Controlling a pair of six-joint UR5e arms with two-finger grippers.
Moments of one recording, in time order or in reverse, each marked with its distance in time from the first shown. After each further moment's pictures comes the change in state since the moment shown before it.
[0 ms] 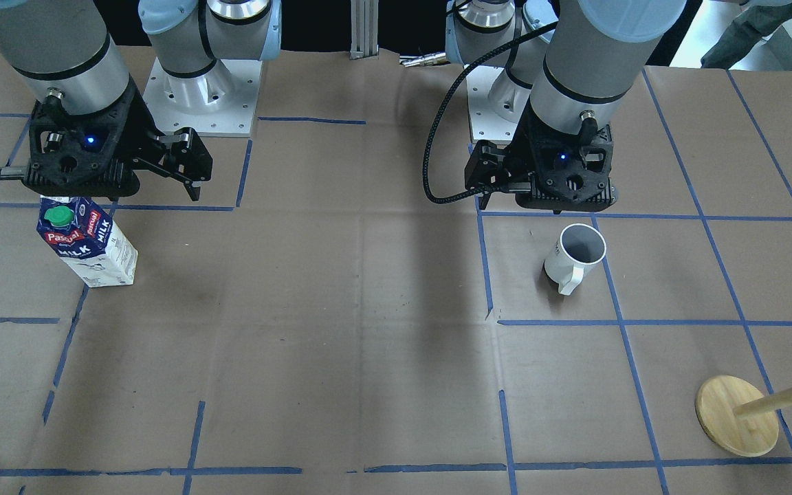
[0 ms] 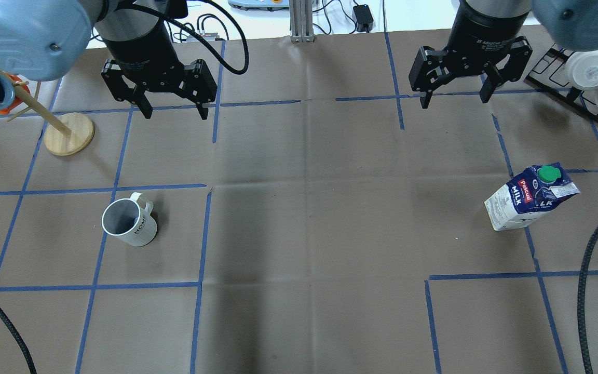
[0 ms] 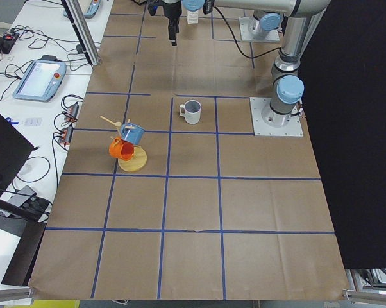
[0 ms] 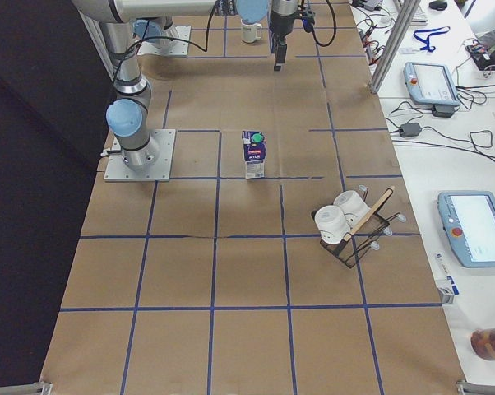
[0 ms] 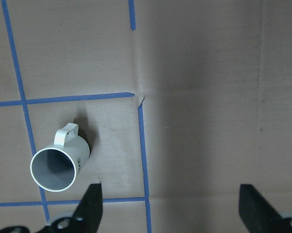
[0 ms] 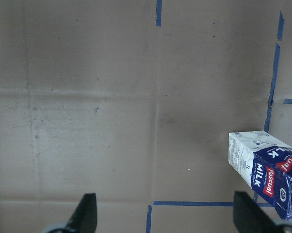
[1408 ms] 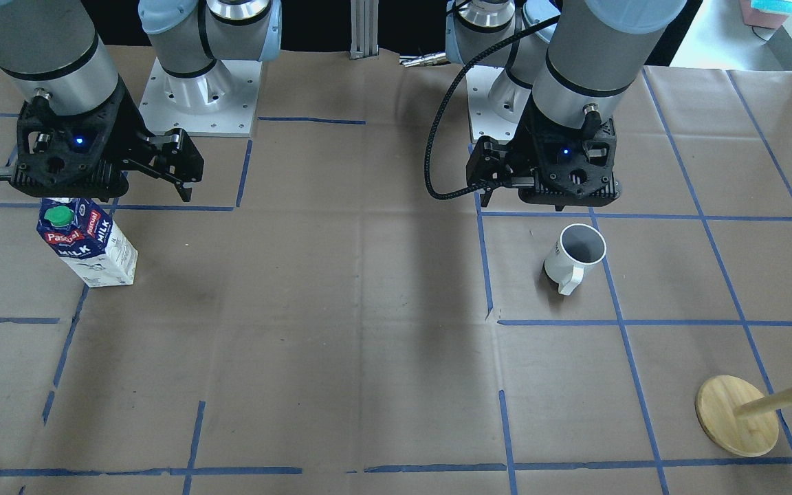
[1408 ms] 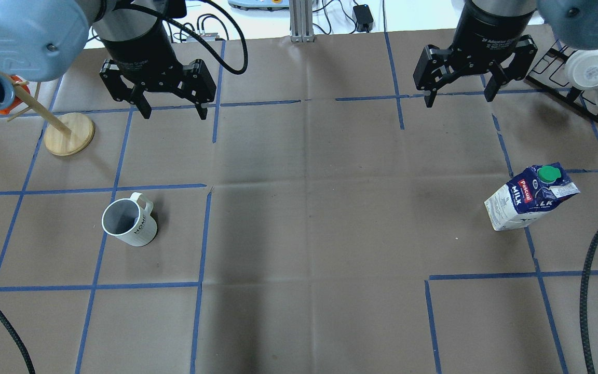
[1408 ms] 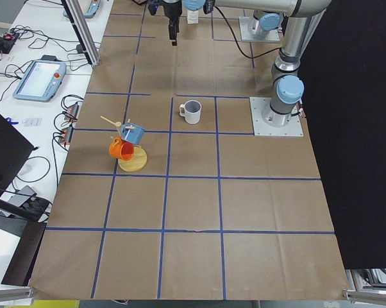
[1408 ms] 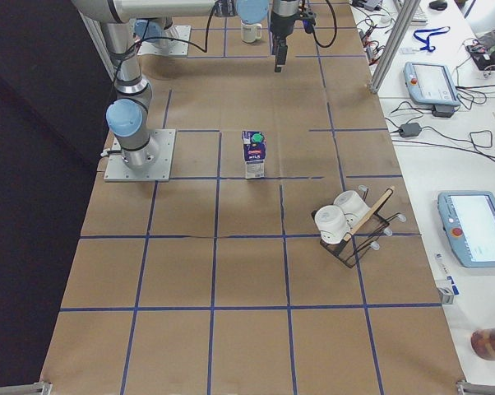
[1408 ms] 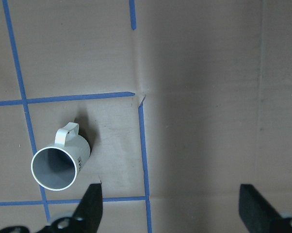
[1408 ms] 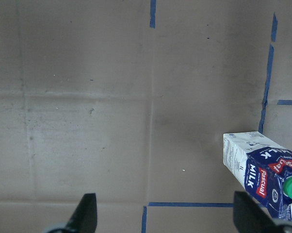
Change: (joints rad) left arm 0.002 0.010 0.004 -0.002 0.002 -0.007; right arm -0.015 -0.002 0.000 -0.002 -0.005 -0.015
